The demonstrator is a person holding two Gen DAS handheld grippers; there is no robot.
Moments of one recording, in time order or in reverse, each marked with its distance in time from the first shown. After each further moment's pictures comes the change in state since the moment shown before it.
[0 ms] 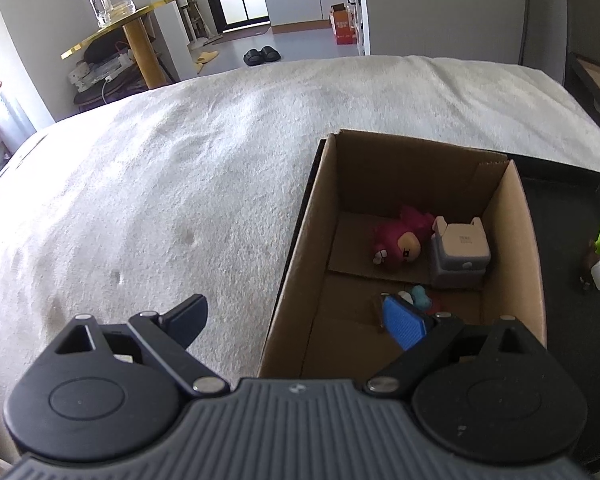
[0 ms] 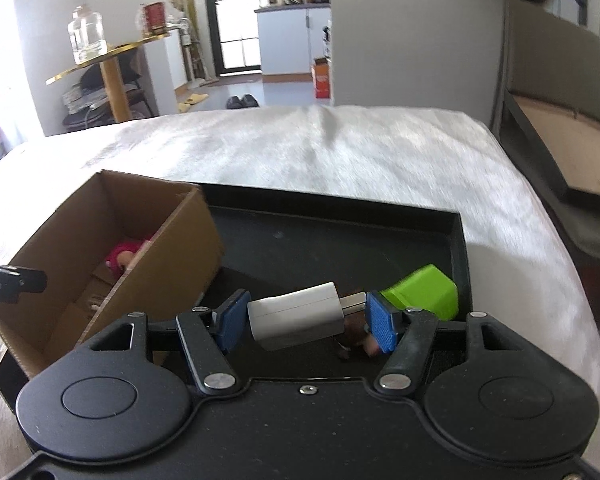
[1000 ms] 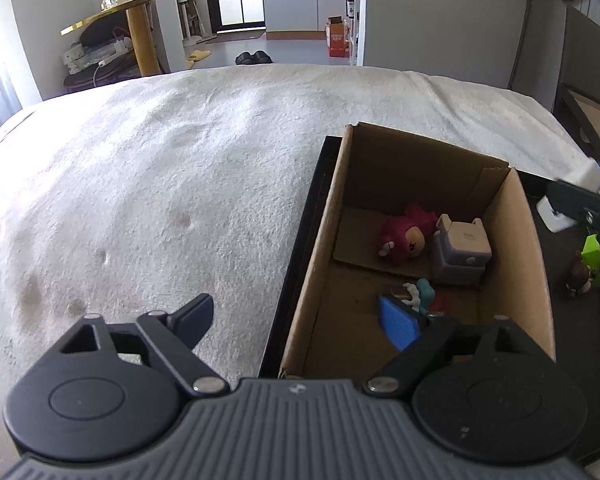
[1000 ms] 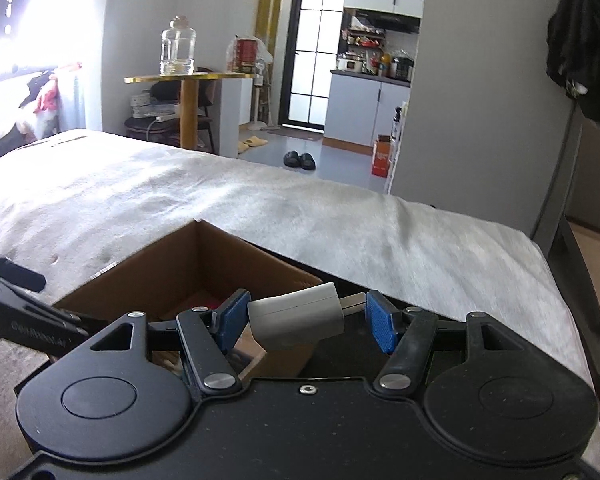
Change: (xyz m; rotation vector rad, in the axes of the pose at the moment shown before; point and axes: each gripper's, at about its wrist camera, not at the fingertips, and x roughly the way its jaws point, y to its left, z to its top) left arm 0.005 0.032 -0.021 -0.077 -0.034 -0.103; right arm -0.013 0.086 0.031 -0.248 -0.198 0.070
